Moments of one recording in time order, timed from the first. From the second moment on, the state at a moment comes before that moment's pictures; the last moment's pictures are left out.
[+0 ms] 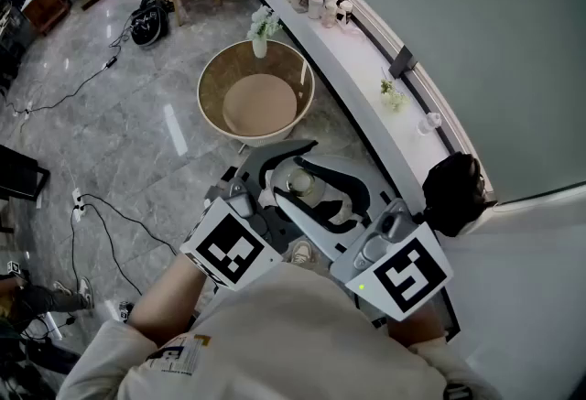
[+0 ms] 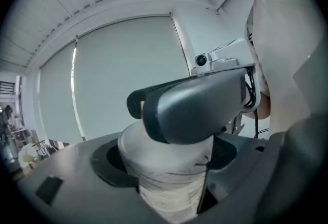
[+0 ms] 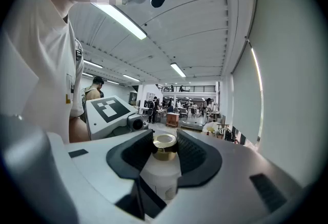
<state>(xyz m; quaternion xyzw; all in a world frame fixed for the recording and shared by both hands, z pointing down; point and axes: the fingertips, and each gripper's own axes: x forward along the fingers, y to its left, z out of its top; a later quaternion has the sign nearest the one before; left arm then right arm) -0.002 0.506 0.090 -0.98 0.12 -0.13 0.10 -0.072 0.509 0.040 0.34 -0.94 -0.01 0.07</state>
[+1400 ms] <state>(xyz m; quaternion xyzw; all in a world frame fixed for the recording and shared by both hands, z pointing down) 0.042 0.506 0.100 -0.98 0.15 -0.13 0.08 -0.029 0.511 0.045 0.32 -0.94 -0.02 0.05</state>
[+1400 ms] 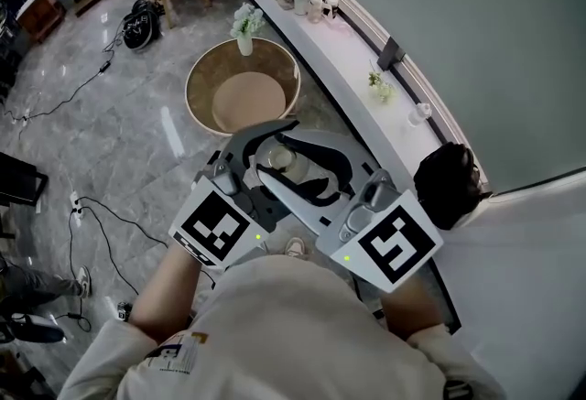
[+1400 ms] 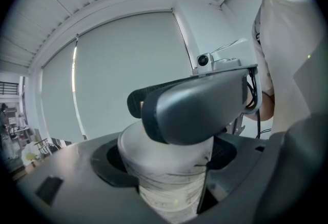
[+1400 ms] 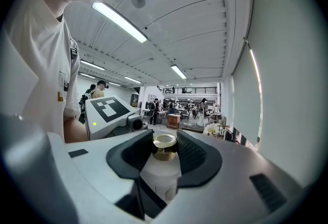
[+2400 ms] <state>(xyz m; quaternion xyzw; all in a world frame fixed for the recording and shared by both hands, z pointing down) 0.062 0.441 0.127 -0.97 0.16 -0.14 0.09 -0.009 0.449 0.071 0.31 -0.95 -0.04 0.05</state>
